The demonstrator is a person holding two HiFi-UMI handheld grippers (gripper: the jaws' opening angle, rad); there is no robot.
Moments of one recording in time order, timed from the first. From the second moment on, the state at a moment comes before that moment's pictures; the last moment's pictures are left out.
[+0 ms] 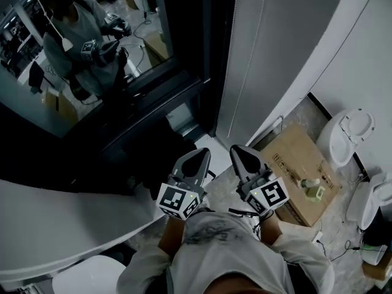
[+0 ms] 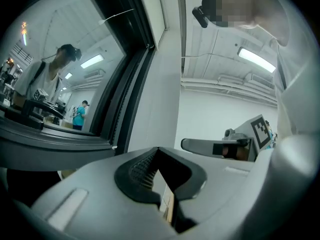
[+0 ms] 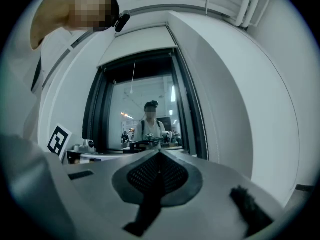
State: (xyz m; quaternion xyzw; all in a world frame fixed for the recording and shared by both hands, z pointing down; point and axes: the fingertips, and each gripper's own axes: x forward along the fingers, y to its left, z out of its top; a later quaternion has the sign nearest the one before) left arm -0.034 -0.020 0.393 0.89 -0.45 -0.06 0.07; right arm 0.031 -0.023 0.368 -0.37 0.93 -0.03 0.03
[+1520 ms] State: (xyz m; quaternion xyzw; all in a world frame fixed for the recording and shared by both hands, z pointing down) left arm -0.028 -0.144 0.386 0.89 -0.44 -0.05 0.05; right arm 0.032 -0.130 0.365 -0.38 0.92 -0.03 0.03
